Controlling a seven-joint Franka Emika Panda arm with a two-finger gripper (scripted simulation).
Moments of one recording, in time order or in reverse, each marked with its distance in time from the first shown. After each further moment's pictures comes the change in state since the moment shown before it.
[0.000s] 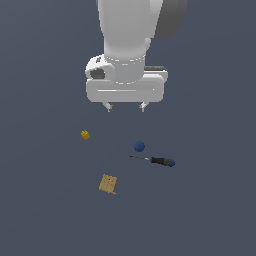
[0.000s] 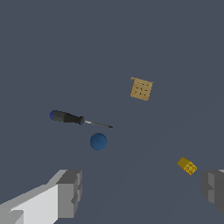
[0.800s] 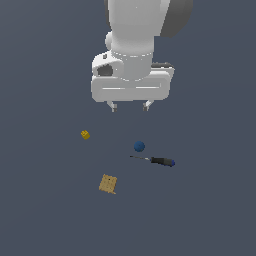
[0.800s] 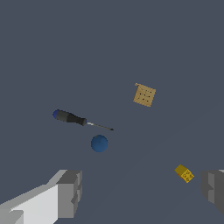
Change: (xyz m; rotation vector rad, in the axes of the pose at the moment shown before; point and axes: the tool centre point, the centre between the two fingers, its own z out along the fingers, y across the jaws) arm 0.004 -0.013 -0.007 -0.020 0.026 -0.072
